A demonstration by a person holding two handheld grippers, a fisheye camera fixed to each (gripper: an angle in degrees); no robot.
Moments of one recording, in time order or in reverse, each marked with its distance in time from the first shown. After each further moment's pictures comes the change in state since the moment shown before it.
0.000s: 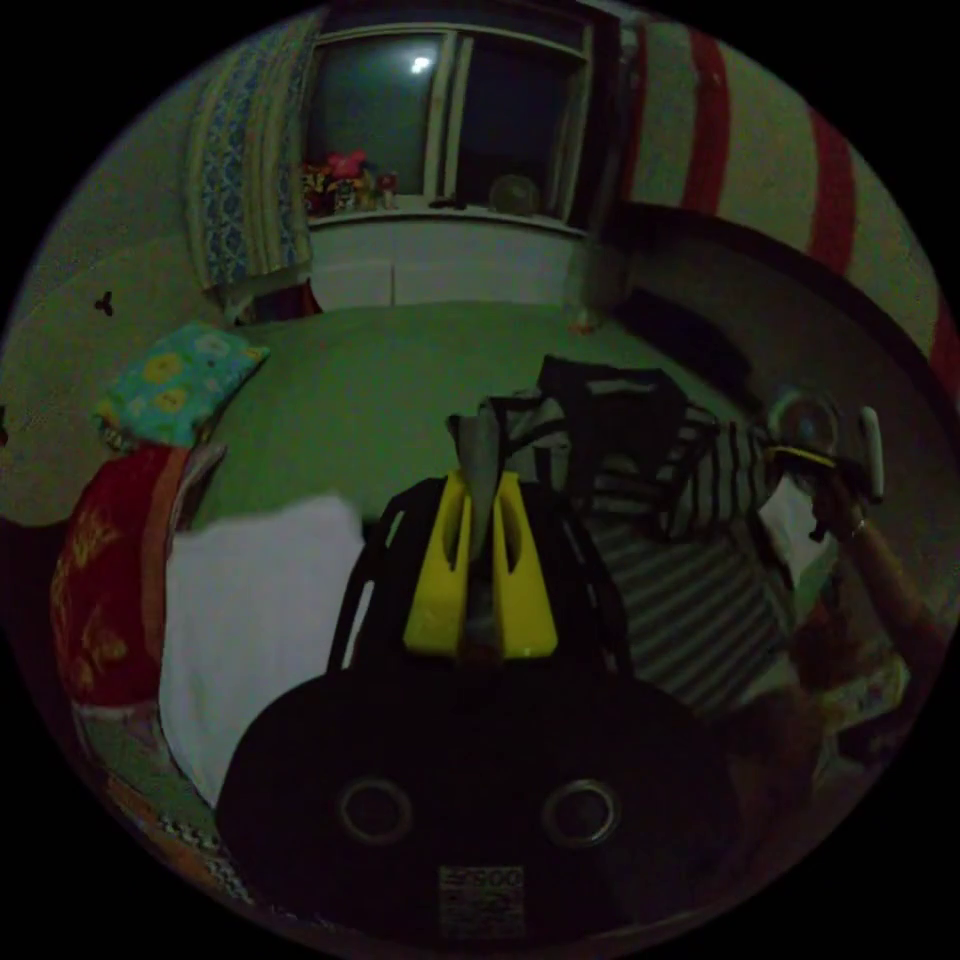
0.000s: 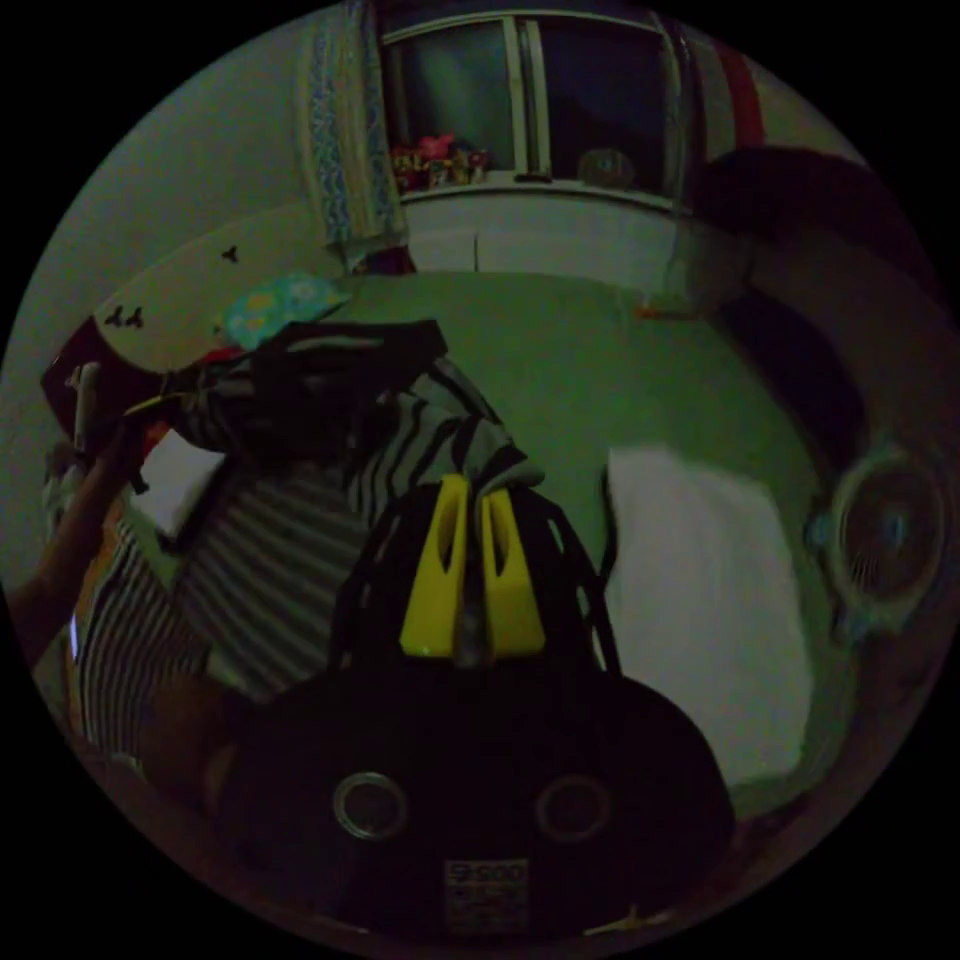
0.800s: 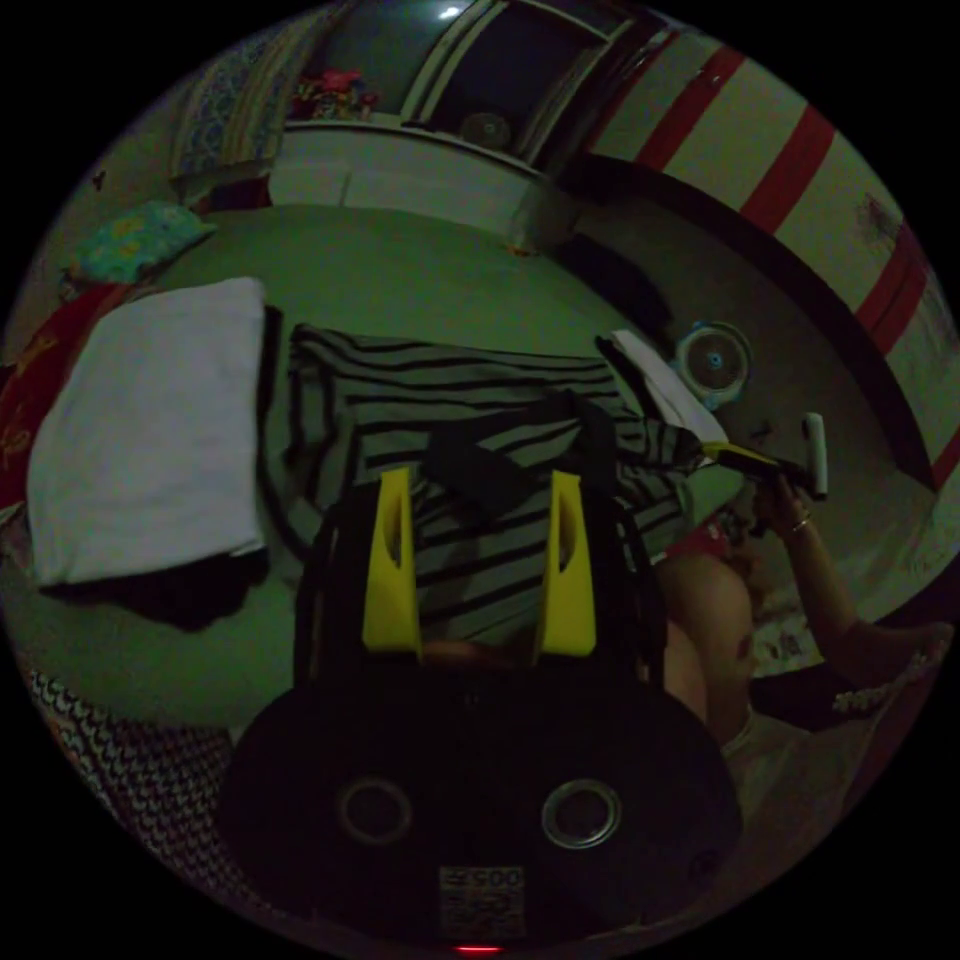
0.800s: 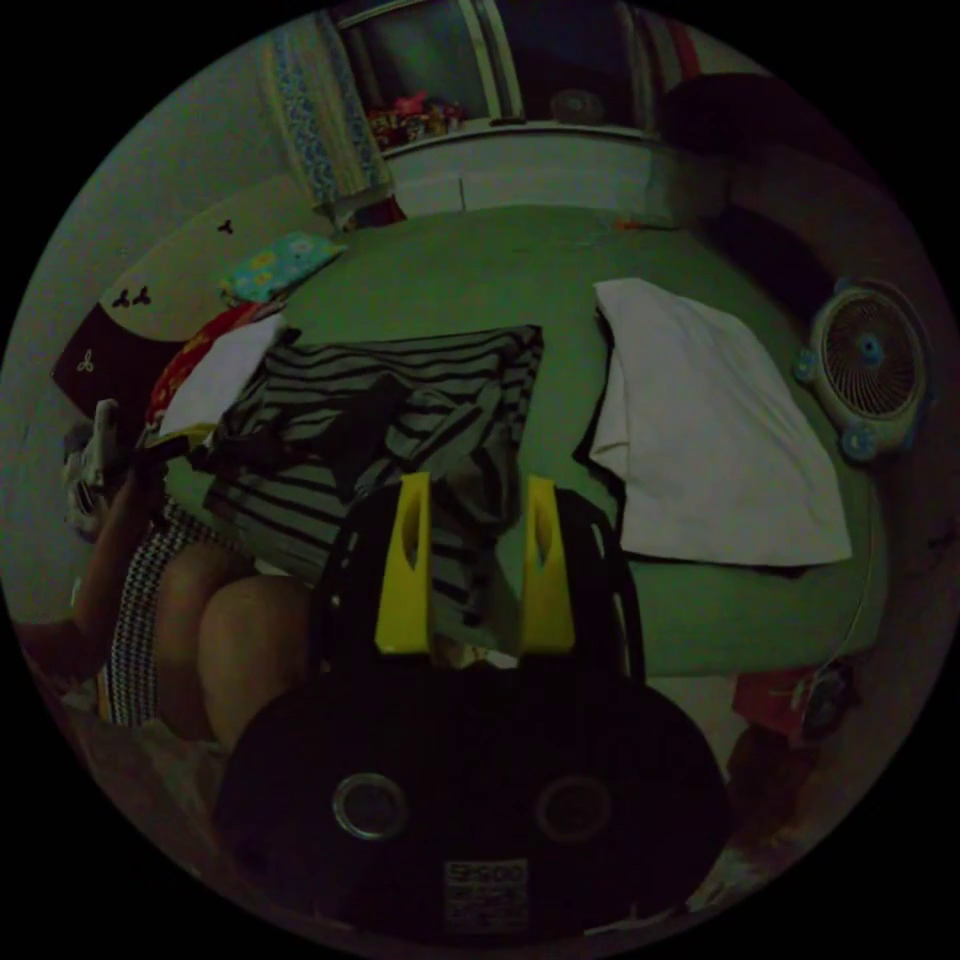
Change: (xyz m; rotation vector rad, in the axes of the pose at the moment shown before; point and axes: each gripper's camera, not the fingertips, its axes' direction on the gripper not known) left arm 0.033 0.258 -0.092 -0.137 0.285 -0.075; right arm 0.017 0.204 -0.085 -0.058 -0.009 0.100
